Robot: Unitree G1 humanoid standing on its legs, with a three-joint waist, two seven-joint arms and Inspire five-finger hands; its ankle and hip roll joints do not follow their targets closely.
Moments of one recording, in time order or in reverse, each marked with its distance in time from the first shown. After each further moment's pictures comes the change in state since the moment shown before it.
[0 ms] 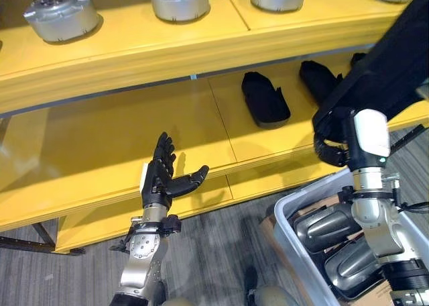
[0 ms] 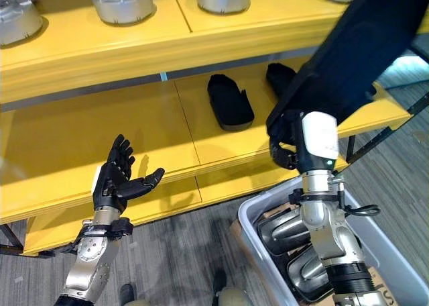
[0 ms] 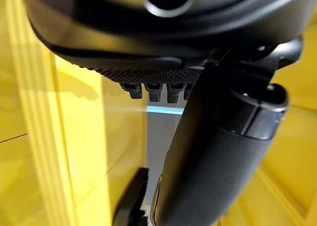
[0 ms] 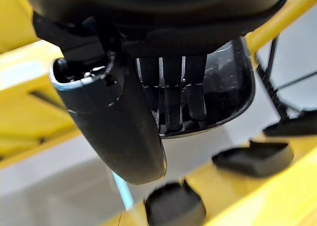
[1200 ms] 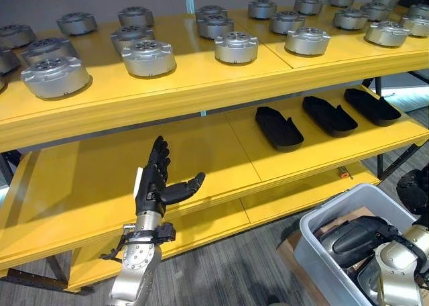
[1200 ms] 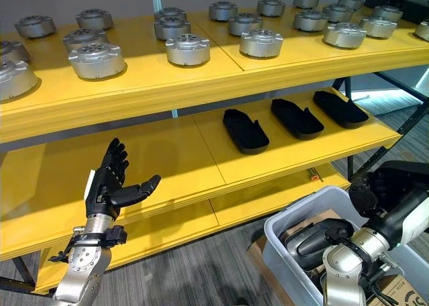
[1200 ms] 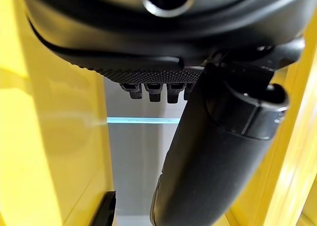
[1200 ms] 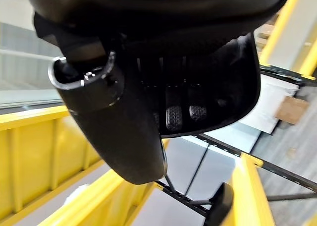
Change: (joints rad) left arm 0.099 0.049 0.038 -0.082 0.050 0.007 0.030; right arm 0.283 0.321 -0.306 0.017 0.424 0.025 -0.347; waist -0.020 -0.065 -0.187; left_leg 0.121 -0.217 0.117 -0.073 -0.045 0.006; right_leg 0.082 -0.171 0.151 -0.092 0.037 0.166
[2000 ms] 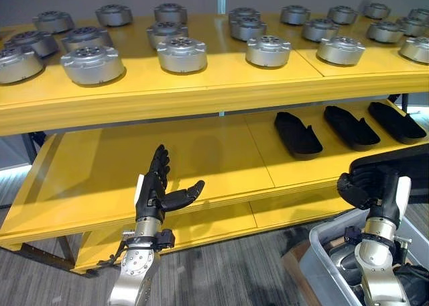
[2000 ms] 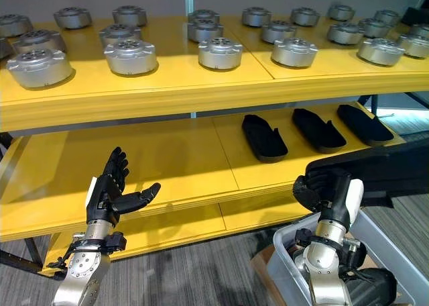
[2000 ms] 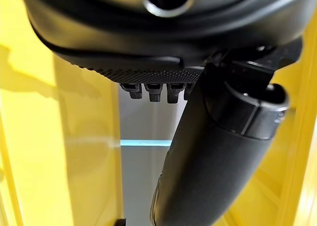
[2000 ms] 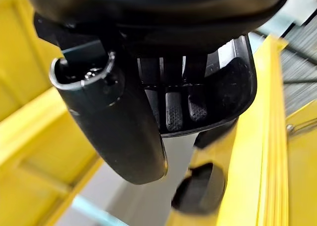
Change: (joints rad) left arm 0.035 0.000 0.003 0.005 0.027 0.012 -0.012; right arm -0.007 -0.086 0.242 0.033 -0.003 0.001 0.320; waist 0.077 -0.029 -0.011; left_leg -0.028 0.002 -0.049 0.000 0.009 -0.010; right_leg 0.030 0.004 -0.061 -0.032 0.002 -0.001
